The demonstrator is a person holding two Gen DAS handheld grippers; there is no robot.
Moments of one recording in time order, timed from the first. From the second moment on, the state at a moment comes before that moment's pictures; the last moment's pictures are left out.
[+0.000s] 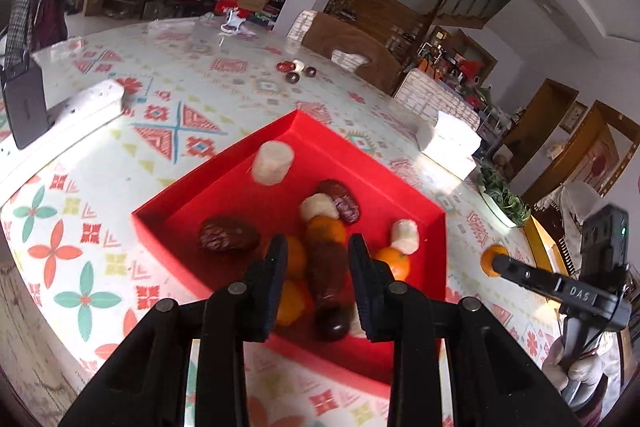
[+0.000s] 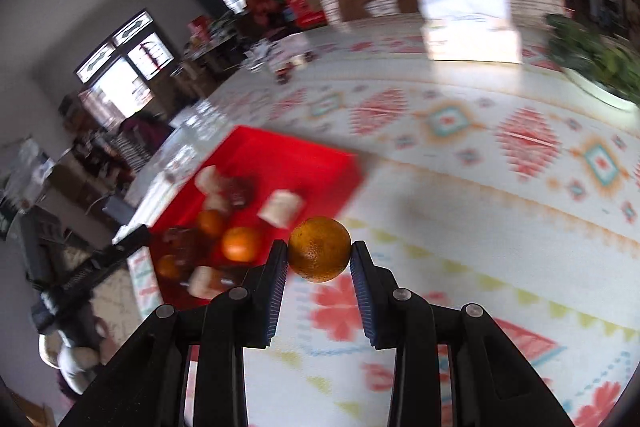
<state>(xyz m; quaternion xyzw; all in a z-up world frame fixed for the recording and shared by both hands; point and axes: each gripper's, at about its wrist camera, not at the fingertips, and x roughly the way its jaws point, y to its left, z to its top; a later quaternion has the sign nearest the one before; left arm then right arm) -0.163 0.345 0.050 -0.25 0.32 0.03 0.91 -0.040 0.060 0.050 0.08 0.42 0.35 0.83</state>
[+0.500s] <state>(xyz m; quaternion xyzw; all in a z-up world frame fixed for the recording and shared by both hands) -0.158 0.358 0.037 -0.28 0.31 0.01 0.91 -0.039 0.168 0.033 0.04 0.46 0.39 0.80</state>
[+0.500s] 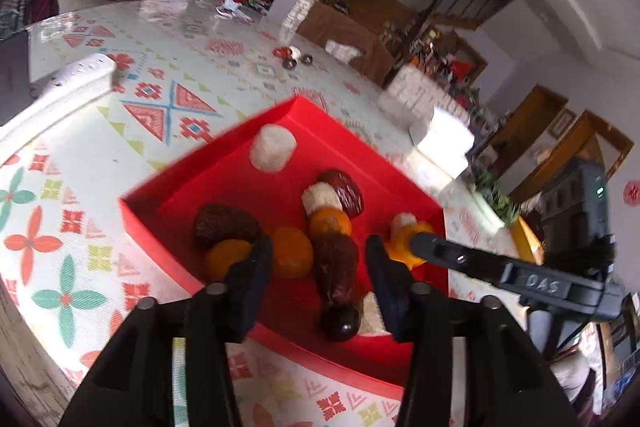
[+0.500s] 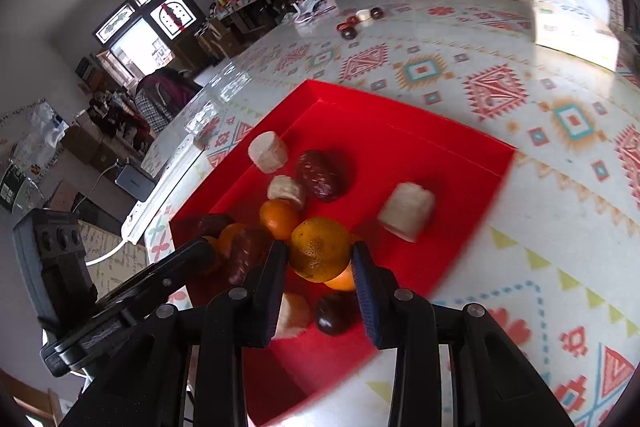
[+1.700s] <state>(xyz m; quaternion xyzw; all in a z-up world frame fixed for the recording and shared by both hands) -0.209 0.335 0.102 -0.16 0.21 0.13 0.96 -0.083 0.137 0.071 0.03 0.35 0.34 0.87</state>
